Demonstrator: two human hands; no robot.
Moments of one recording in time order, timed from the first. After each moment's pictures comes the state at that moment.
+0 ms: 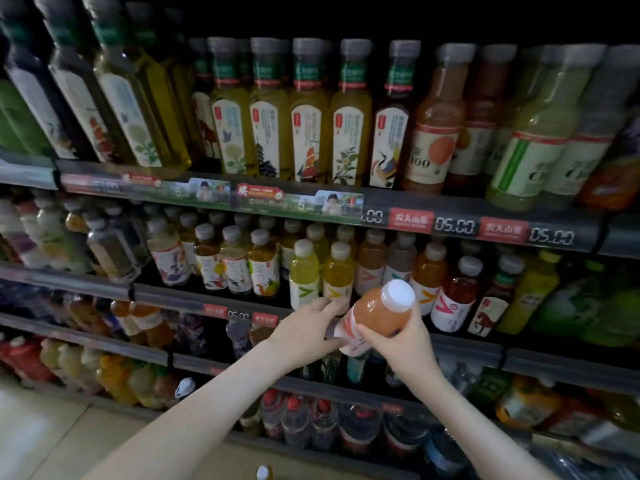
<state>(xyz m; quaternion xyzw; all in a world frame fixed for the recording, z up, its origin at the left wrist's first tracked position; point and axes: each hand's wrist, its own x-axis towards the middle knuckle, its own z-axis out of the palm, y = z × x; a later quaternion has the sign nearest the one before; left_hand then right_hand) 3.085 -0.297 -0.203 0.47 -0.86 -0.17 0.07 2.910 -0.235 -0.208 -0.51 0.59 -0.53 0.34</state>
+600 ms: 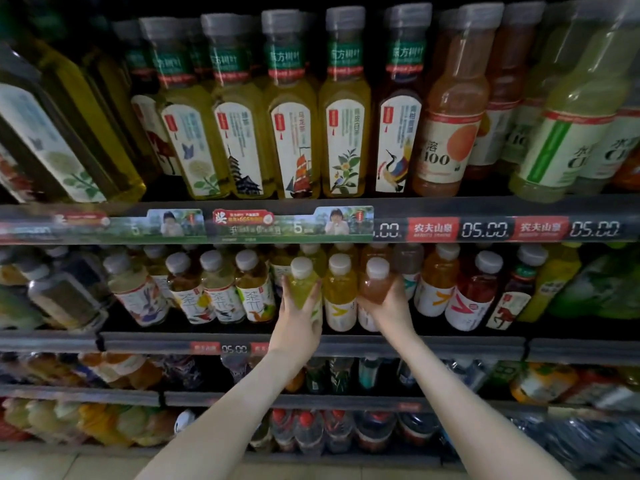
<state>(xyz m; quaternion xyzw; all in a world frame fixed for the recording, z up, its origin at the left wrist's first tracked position) 3.100 -0.397 -0.249 0.54 -0.81 -0.17 0.13 2.913 -0.381 -0.265 -0.46 0.66 -0.51 0.29</state>
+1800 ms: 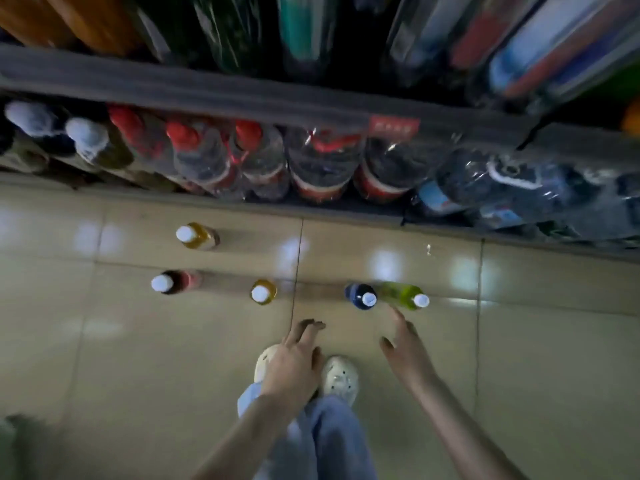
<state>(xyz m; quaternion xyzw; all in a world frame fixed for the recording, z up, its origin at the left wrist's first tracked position) 3.014 -0.093 -0.773 0.57 -0.66 -0.48 -0.05 2.810 -0.052 -0.811 -0.37 0.80 0.02 0.47</state>
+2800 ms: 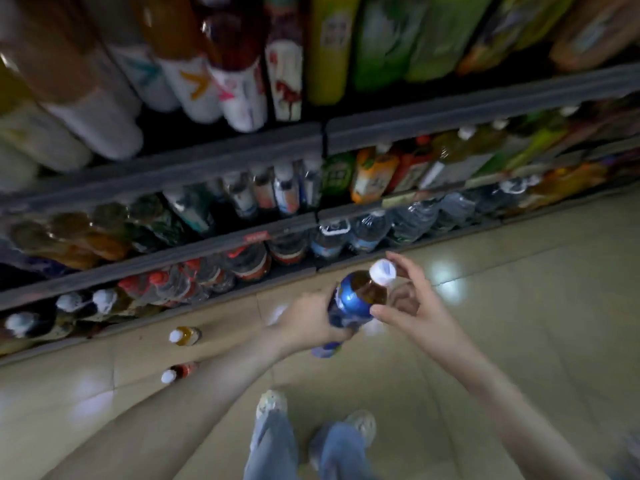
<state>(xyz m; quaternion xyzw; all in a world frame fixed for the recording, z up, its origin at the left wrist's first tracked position) 2.848 -0.124 -0.401 0.34 -0.83 -0.43 -0.10 2.707 -0.001 -0.354 -0.30 0.71 -0.46 0.44</state>
